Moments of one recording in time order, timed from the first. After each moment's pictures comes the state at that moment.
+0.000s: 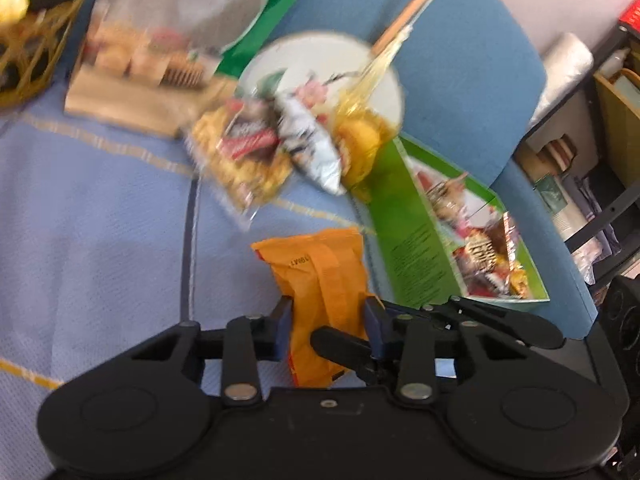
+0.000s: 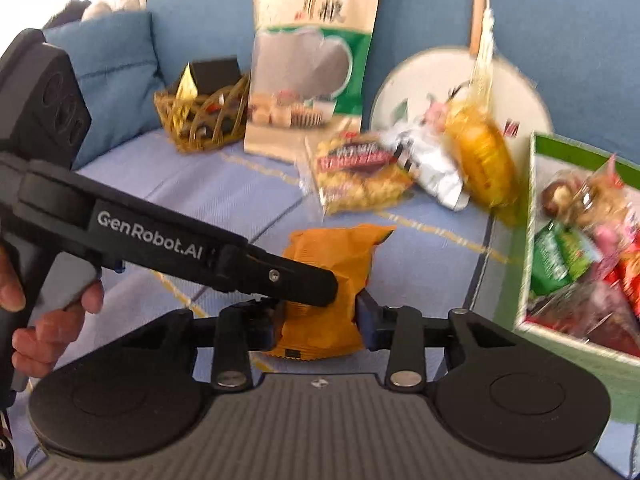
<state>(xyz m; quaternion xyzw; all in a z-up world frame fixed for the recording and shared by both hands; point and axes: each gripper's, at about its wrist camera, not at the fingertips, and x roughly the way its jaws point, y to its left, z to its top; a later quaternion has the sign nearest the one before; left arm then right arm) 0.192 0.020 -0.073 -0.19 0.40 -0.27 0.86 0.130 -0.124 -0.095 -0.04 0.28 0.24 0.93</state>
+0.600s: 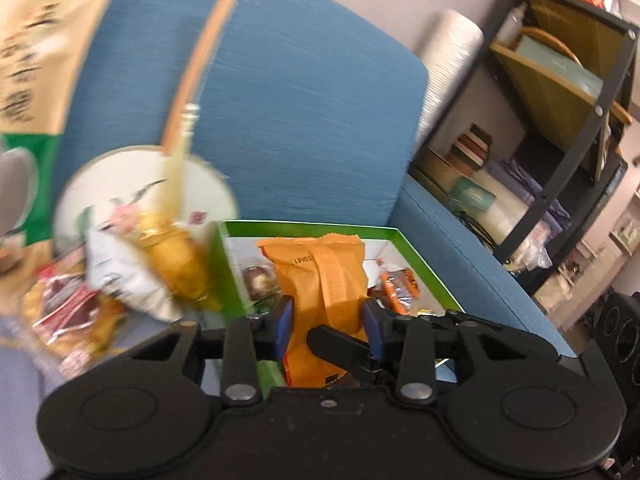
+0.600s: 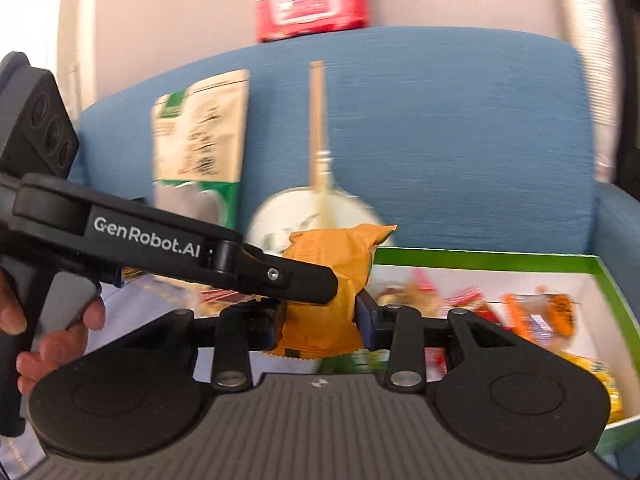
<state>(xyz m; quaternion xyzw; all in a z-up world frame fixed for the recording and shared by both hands) 0.221 -0.096 0.005 -0.11 0.31 -0.37 0.87 0.120 -0.228 -0.038 0.03 0.17 0.11 0.98</state>
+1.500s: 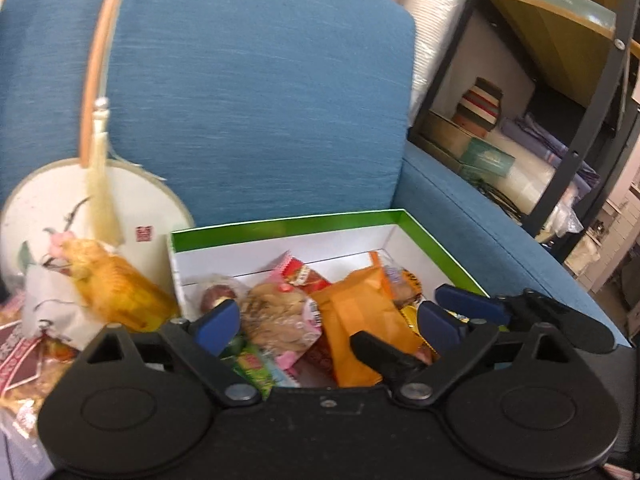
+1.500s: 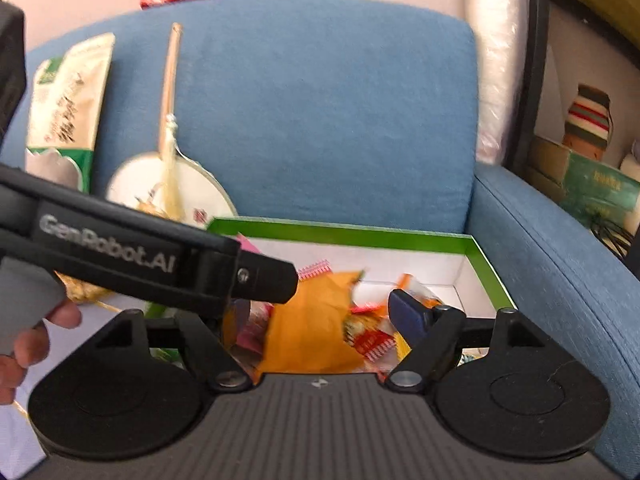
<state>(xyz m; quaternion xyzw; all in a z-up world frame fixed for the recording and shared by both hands) 0.247 -0.164 -0.013 -0.05 0.31 -0.35 0.88 0.134 -0.269 -0.056 -0.02 0.18 -0.02 0.98</state>
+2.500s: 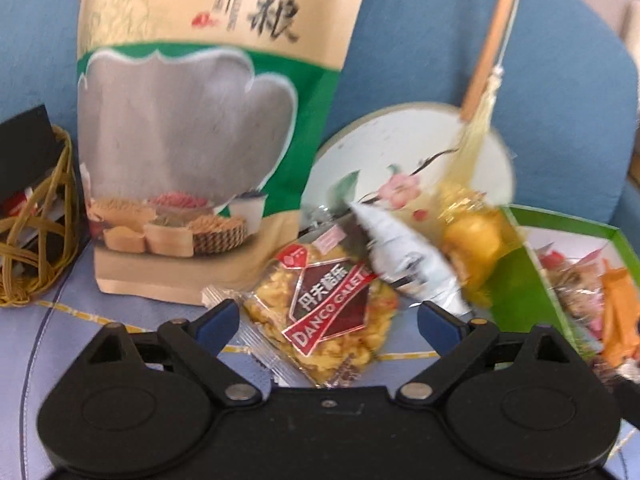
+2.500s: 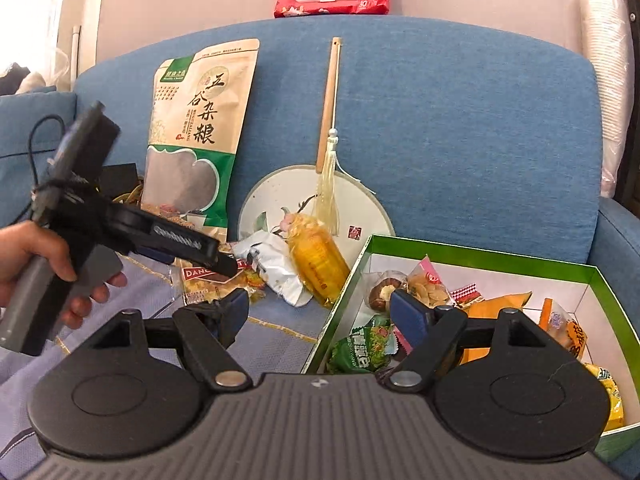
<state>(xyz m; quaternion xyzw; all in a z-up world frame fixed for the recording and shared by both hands) 0.299 -0.006 -0.068 -0.06 0.37 -0.13 0.92 0.127 -0.199 -0.058 -0.03 0.17 0.12 0.98</state>
